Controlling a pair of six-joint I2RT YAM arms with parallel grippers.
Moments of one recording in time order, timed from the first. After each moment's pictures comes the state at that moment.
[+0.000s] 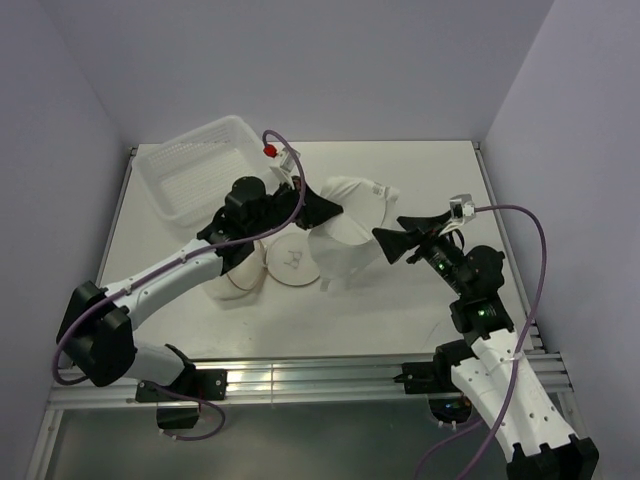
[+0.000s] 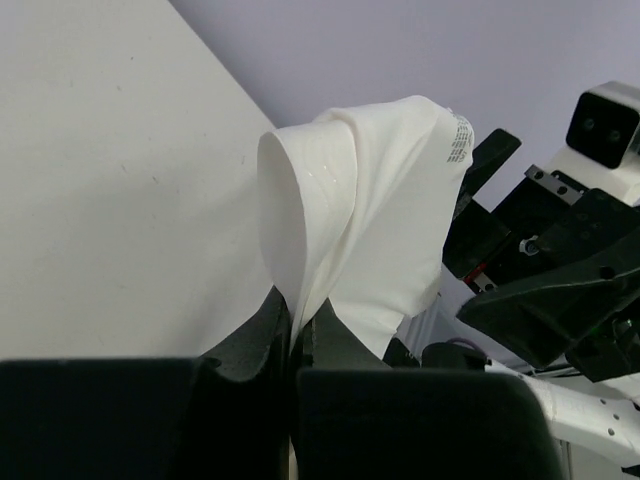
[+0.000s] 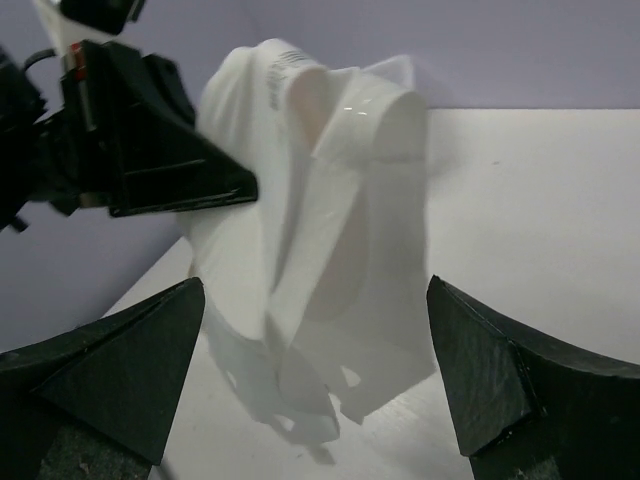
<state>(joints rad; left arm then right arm) -0.70 1.41 1.04 0.34 0.38 -0.69 0.22 0.55 0.47 0.19 -0.36 0.50</state>
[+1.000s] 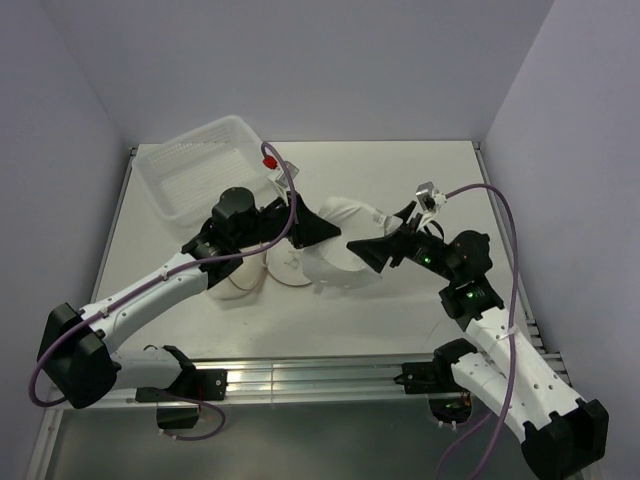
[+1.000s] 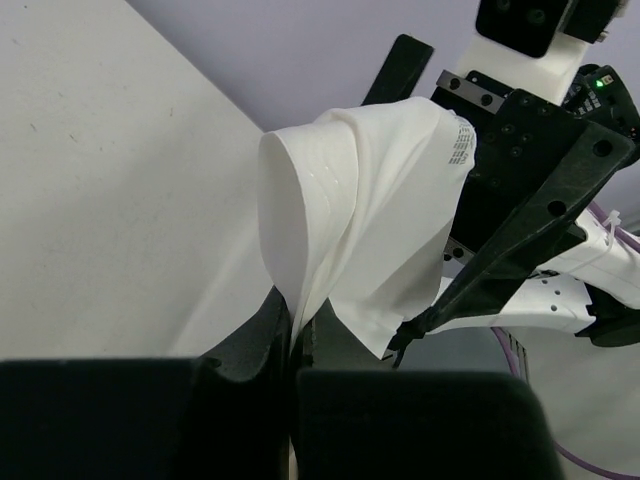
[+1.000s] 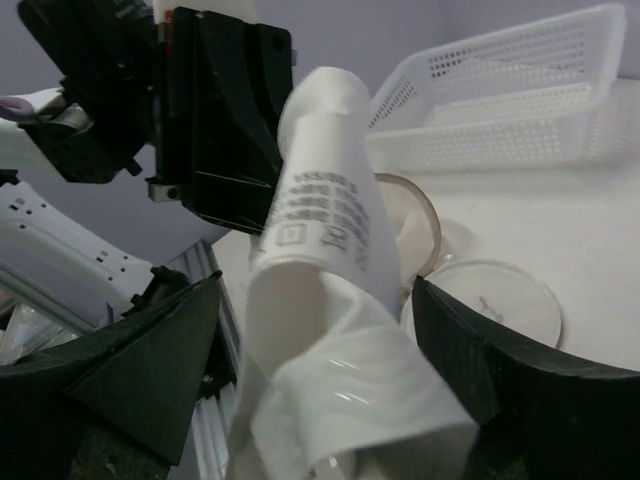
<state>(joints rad) -0.73 1.26 0.97 0.25 0.52 -0.67 0.35 0.72 0.56 0.34 -0.67 0.57</state>
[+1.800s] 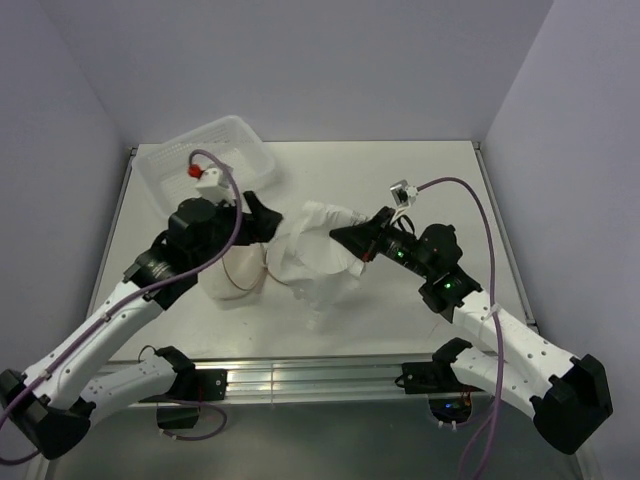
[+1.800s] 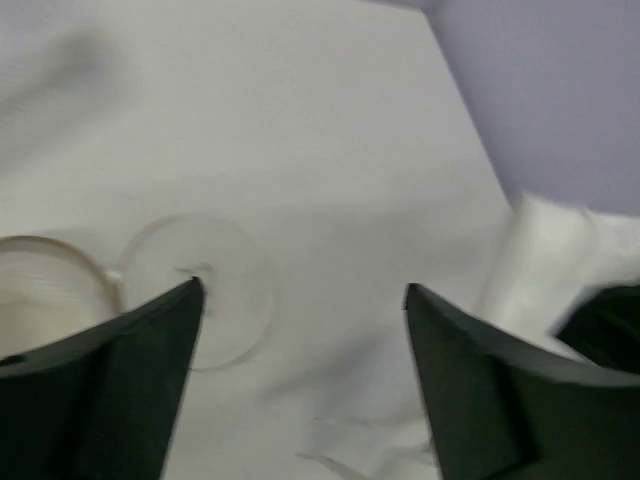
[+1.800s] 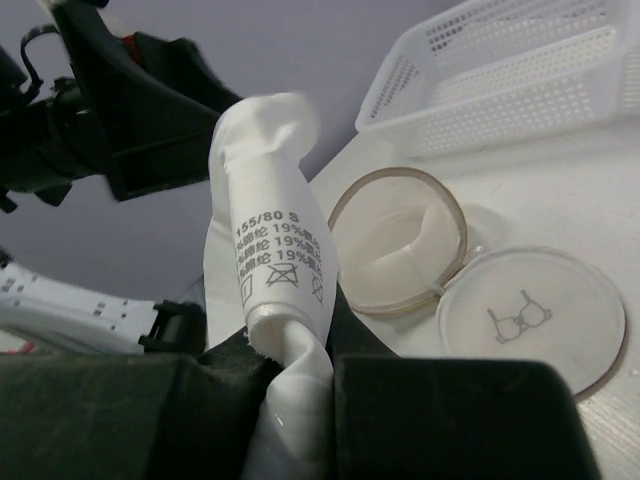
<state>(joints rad) -0.70 1.00 1.01 -0.28 -0.07 -0.57 0.54 0.87 0.57 0.41 -0.44 0.66</state>
